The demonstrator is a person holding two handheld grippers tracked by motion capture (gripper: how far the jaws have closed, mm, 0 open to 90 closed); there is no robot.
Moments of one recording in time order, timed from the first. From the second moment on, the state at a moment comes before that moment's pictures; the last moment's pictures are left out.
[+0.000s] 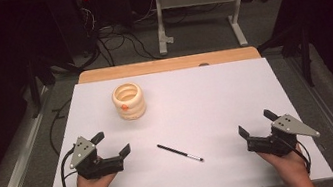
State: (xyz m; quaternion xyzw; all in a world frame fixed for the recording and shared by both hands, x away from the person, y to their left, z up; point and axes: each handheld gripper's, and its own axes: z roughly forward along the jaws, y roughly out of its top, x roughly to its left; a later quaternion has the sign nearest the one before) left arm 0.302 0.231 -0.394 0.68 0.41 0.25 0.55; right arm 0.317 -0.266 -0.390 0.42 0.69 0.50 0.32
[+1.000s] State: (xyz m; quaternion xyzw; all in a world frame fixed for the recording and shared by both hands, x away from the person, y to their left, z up) left arm 0.303 0.230 -0.394 0.68 0.41 0.25 0.55; right arm 0.344 -0.215 -0.360 0.39 0.72 0.48 0.32
